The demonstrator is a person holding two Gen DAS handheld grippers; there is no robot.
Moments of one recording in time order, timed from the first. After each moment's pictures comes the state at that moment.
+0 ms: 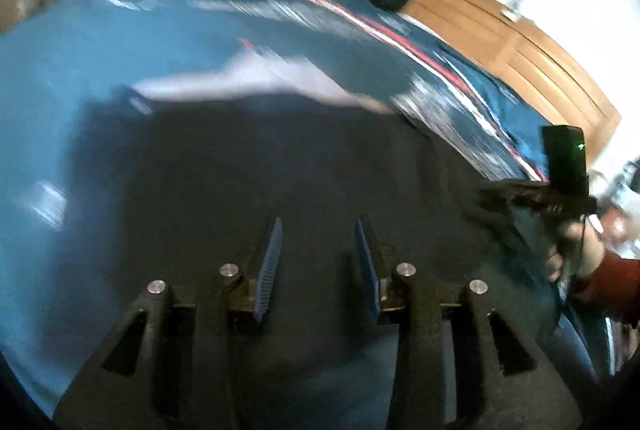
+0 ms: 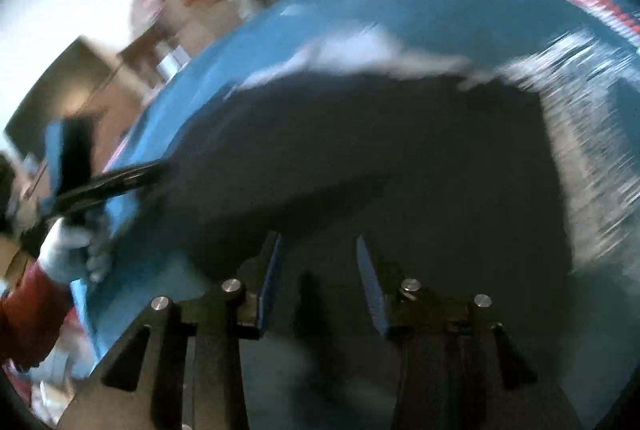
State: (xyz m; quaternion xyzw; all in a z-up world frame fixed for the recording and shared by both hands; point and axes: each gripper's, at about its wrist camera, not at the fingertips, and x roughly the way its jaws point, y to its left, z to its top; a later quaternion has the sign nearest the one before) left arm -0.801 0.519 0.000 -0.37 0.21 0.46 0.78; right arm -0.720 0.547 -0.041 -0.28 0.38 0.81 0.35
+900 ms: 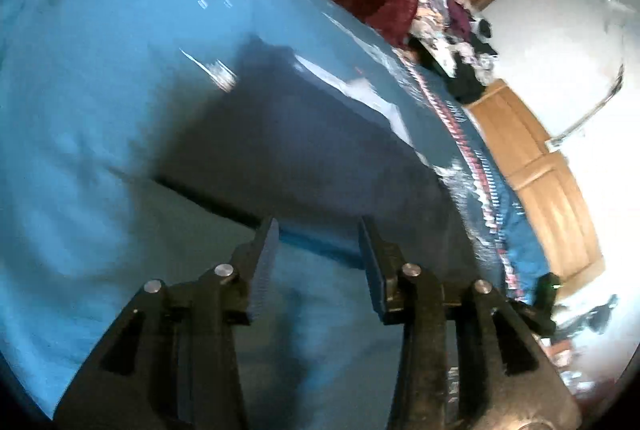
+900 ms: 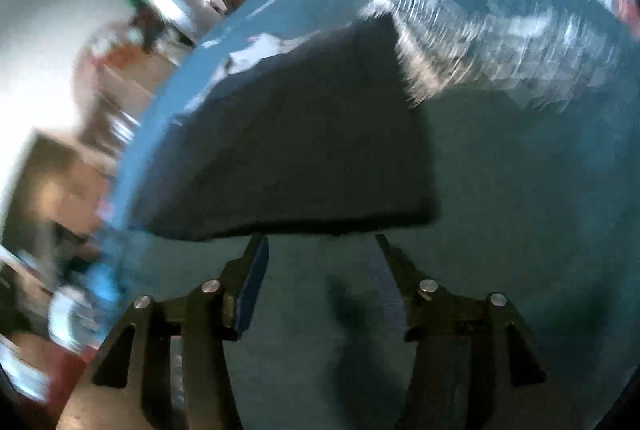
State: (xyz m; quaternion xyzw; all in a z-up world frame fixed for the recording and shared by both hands) left arm -0.911 0.410 -0.008 -0.50 0.02 0.55 0.67; right arm -0.600 0.472 -0.040 -0.16 0.53 0.71 0.43
